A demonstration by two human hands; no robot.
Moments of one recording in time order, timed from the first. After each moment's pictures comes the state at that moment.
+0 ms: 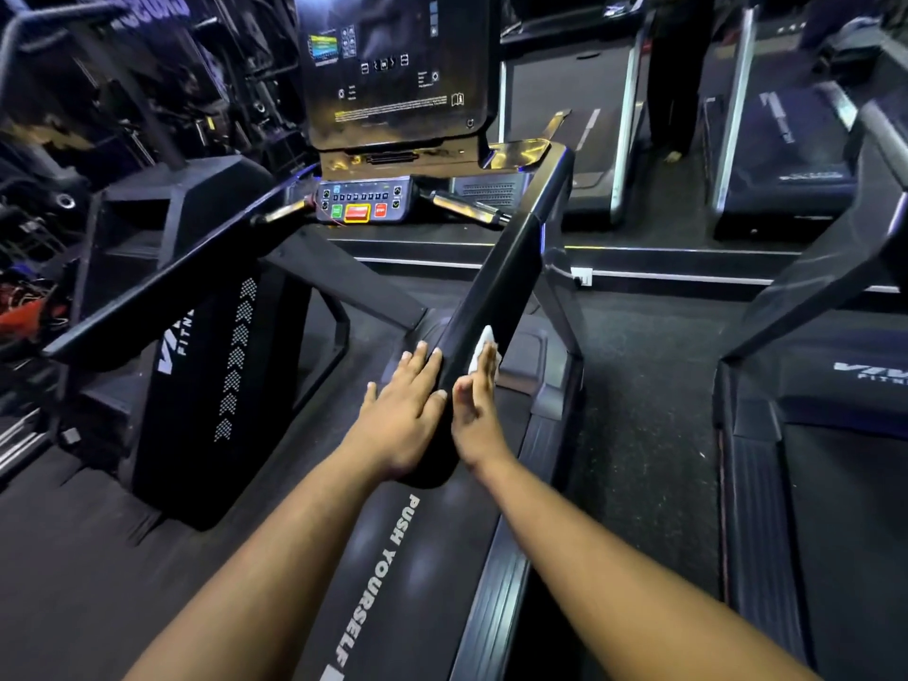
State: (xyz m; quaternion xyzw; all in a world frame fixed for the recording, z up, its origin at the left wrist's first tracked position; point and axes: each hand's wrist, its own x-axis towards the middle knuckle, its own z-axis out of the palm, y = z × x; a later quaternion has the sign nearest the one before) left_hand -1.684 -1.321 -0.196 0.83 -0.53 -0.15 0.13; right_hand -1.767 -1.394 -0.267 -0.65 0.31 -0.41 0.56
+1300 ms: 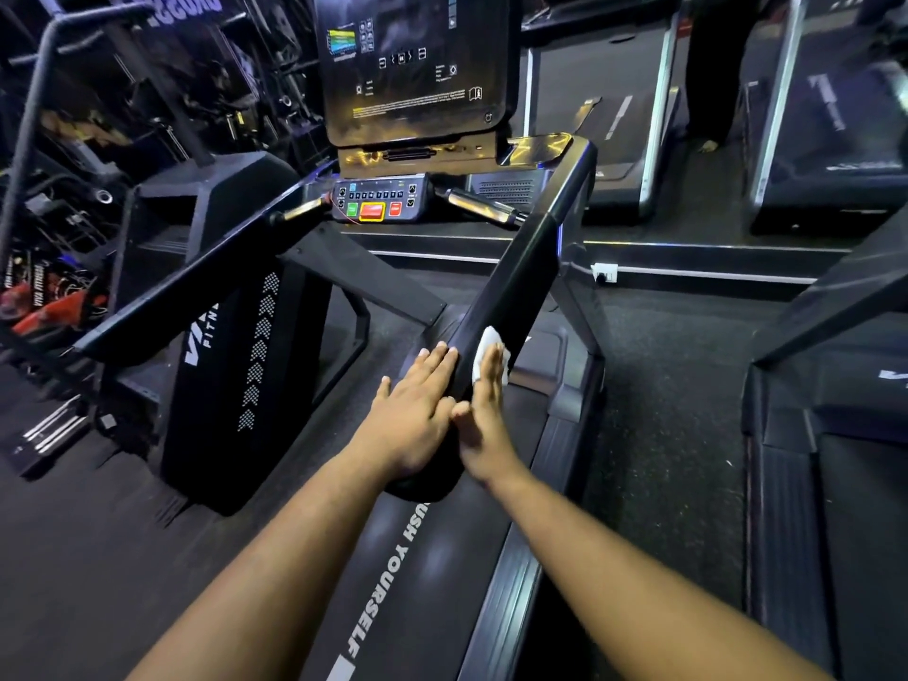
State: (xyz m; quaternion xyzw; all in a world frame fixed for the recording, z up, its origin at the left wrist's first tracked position) left_hand -1.684 -1.340 -0.193 0.83 -0.54 -0.13 0.09; right_hand -1.771 -1.412 -0.283 -0.72 0.25 -0.39 0.52
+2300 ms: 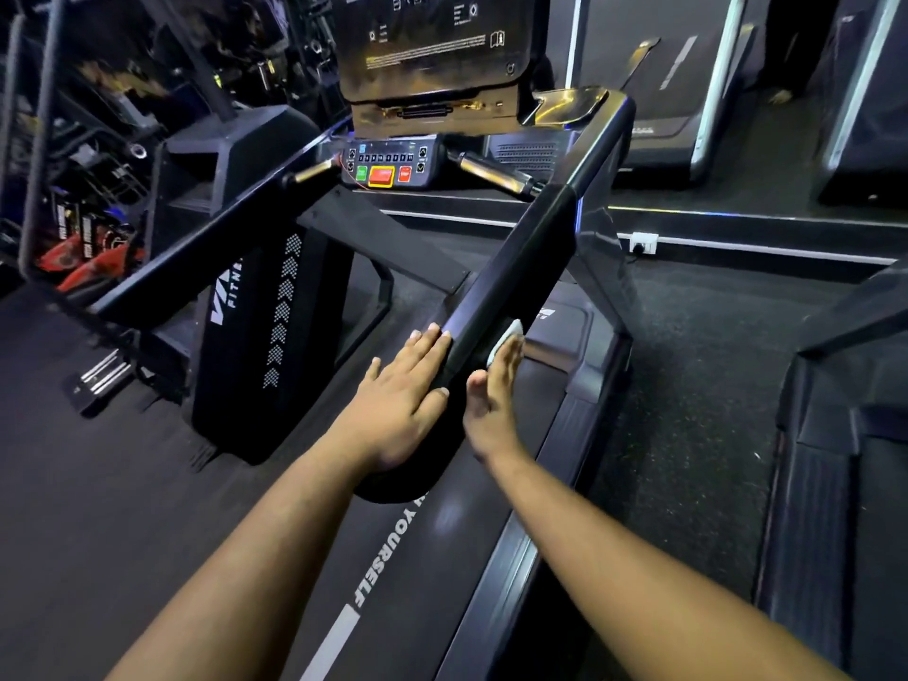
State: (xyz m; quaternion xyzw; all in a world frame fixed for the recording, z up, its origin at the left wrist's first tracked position) left_hand -1.686 -1.350 -0.193 0.83 -0.54 -0.11 0.07; right_hand -1.763 -1.447 -0.300 -0.66 0.29 -0.37 0.58
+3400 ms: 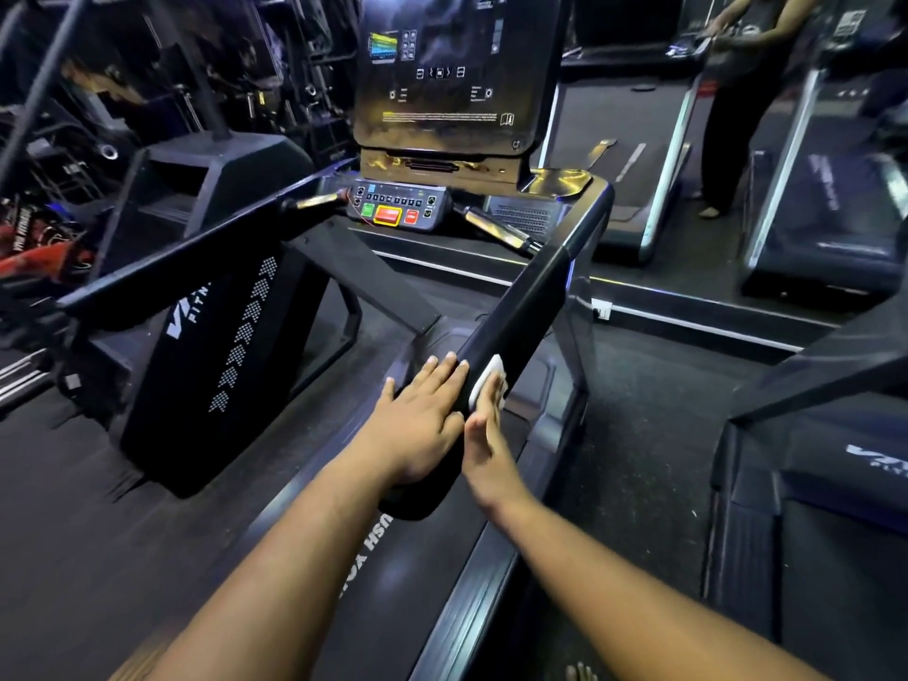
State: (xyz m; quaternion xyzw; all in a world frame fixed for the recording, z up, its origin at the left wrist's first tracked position) left_hand -1.685 -1.351 -0.193 0.82 -0.55 -0.11 0.06; right_hand -1.787 -1.416 -0.263 -0.72 0.20 -0.33 0.58
